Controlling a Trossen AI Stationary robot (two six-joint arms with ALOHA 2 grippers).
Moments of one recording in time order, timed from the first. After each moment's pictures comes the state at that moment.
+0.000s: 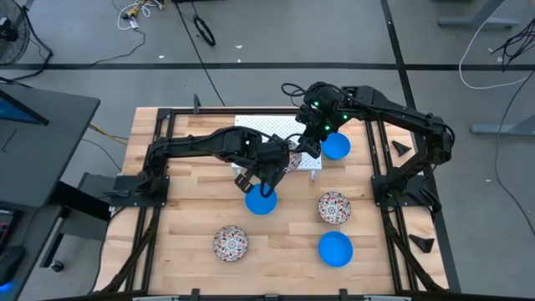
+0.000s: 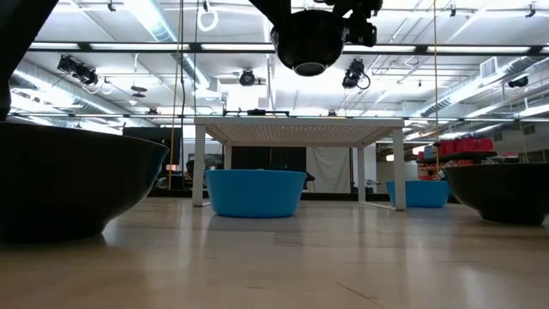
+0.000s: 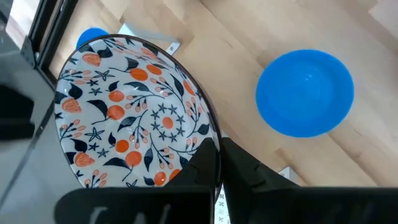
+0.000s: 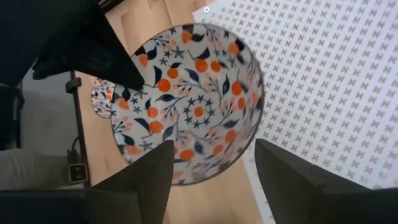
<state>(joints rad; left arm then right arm) -0.07 2.04 2.33 -1.43 -0.22 0.80 -0.30 1.55 1.73 -1.16 -0.35 0.20</state>
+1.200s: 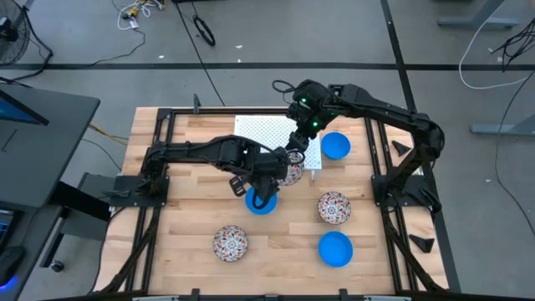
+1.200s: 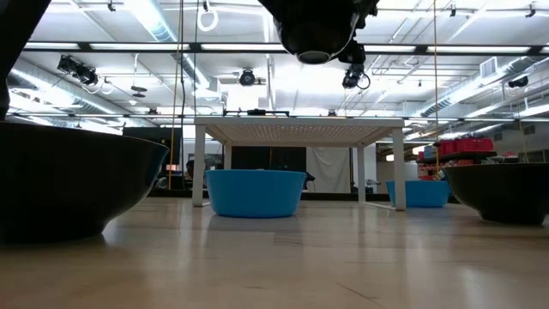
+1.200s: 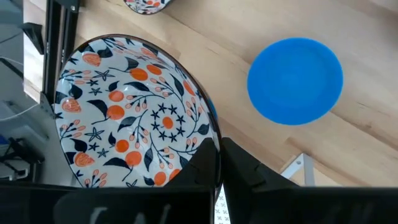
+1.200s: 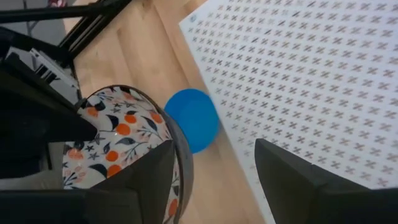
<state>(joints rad) -0.13 2.03 2.33 -1.44 -0.24 1.01 -0.36 1.65 1.73 -1.09 -0.42 0.30</state>
